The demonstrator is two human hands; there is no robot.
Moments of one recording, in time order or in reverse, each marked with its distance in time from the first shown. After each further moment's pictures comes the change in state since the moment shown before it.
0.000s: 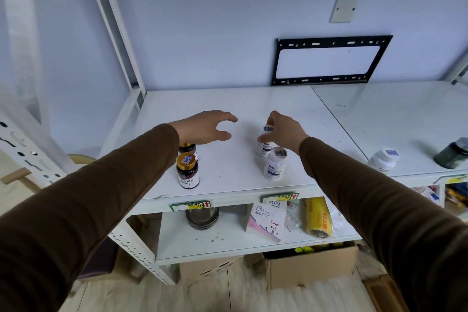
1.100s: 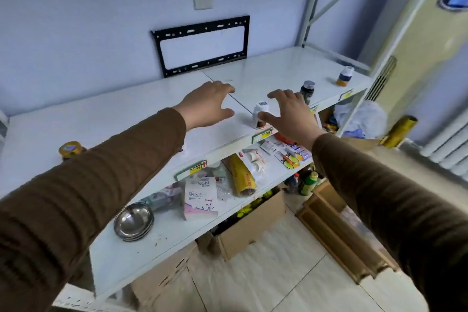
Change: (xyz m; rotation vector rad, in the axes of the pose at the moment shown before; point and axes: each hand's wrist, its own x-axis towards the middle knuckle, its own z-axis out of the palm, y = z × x) left_hand 0.028 0.239 0.076 0.313 0.126 0.459; right_hand -0.232 0.125 -0.117 -0.296 0.492 0.216
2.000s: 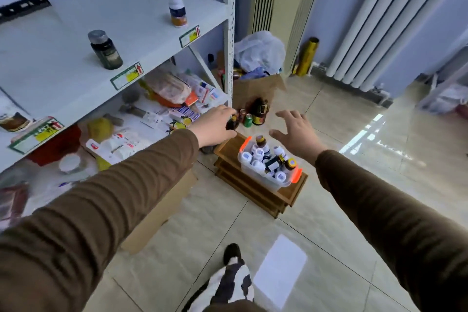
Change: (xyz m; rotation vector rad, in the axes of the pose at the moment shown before) left_hand 0.235 0.409 0.318 -0.157 -0.430 0.221; right_hand -0.168 0.520 -0.014 0.065 -0.218 0.507
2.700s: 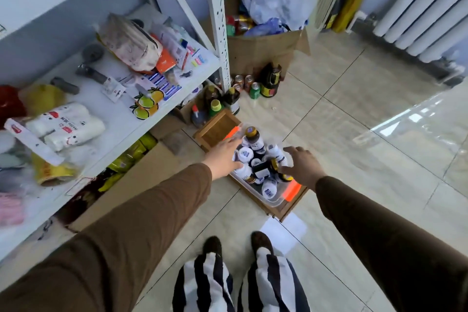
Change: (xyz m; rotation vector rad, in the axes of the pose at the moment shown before) left_hand 0.200 -0.014 0.259 -0.260 -0.190 -0.227; right_hand 0.143 0.238 0.179 -0.011 -0.514 0.117
